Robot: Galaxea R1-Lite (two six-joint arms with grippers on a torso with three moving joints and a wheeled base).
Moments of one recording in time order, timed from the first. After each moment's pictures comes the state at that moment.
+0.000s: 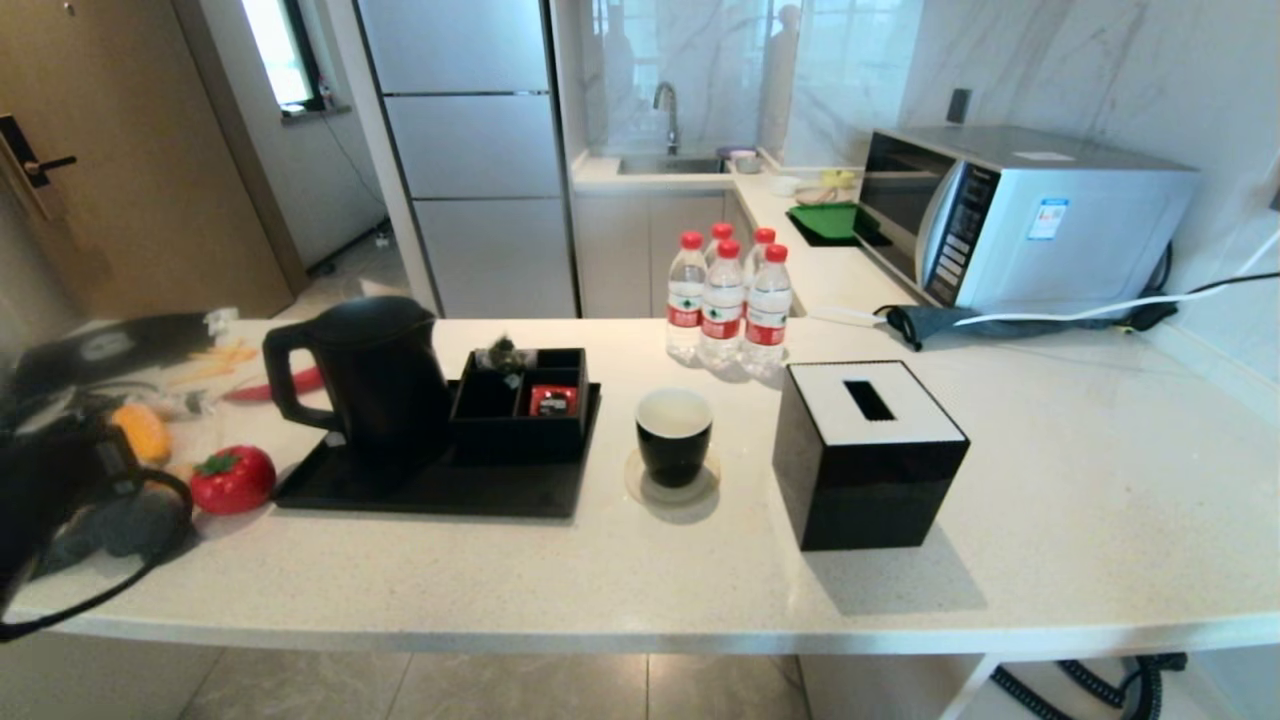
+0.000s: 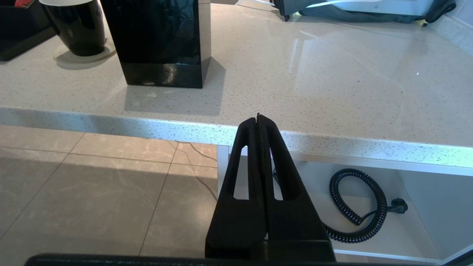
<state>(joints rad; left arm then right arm) 0.34 1.52 -0.30 -1.15 0.18 0.06 0.00 0.00 0.00 0.00 0.06 -0.05</state>
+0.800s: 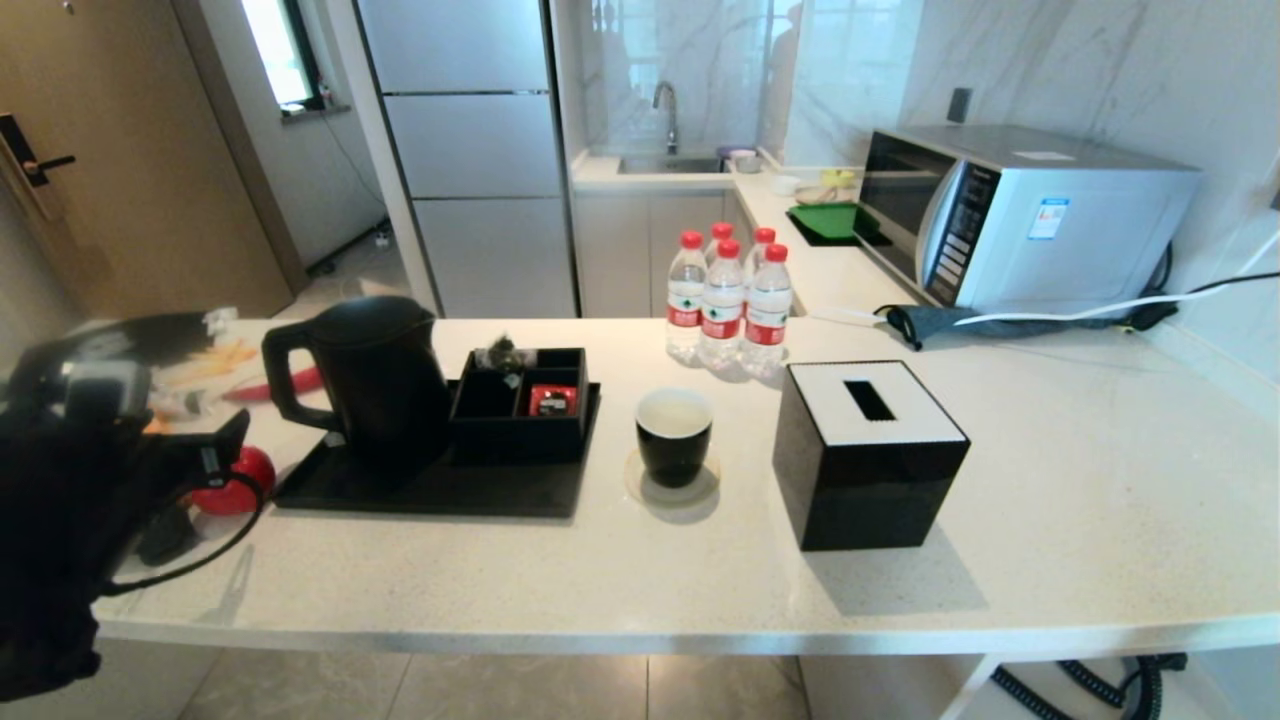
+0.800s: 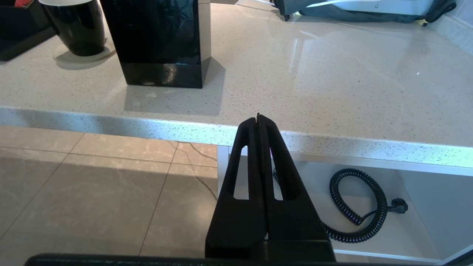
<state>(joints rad) 0.38 1.99 -0.42 -1.52 -0.06 0.14 0.00 0.00 0.00 0.00 0.06 -0.05</state>
